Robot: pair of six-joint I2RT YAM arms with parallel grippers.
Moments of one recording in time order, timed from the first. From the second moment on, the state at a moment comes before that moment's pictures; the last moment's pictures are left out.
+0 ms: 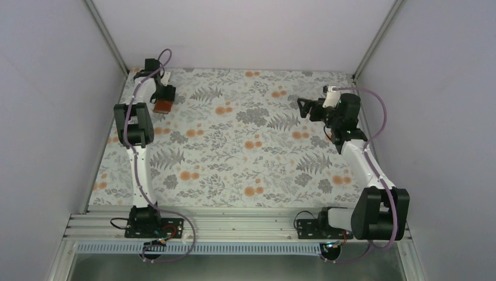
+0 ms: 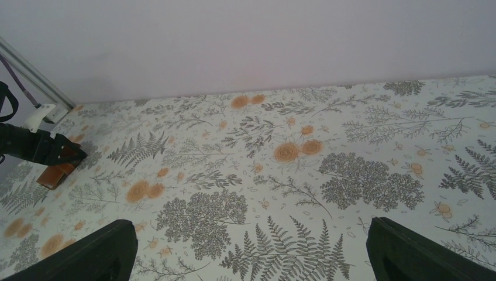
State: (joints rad) left arm 0.10 2.50 2.18 -0.79 0.05 0.17; right arm -0.01 1.26 0.87 0.01 -0.42 0.17
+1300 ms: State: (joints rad) left arm 0.01 1.76 1.92 -0.89 0.36 0.11; right arm 0.77 2.18 2.06 0.02 -0.61 0.49
